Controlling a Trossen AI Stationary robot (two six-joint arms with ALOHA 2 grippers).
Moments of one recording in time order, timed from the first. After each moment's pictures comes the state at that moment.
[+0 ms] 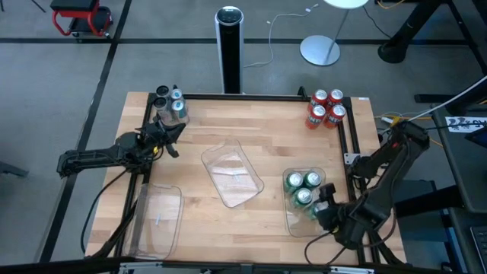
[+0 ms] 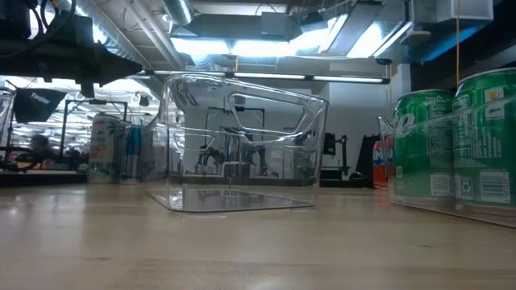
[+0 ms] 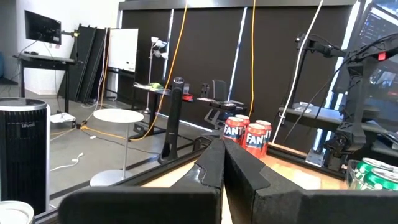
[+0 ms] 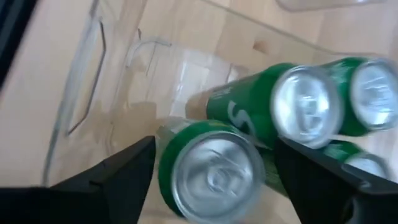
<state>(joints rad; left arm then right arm) 0.13 0.03 0.01 0.20 -0.48 -0.07 0.99 1.42 1.12 -1.09 0.40 0.59</state>
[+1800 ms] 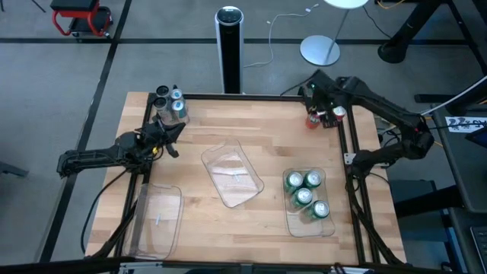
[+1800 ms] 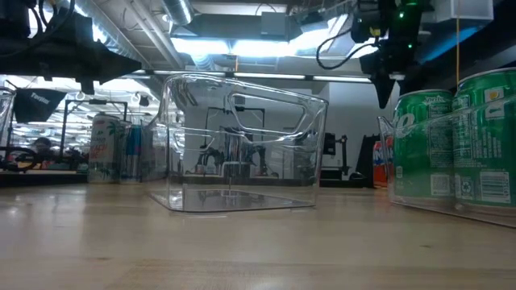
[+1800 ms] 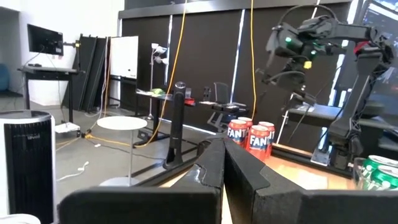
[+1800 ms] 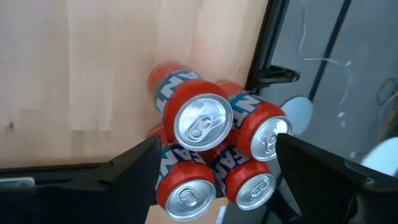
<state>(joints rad) 0.13 0.03 0.01 0.22 -0.48 -0.01 -0.69 1.35 1.28 -1.20 0.25 -0.95</state>
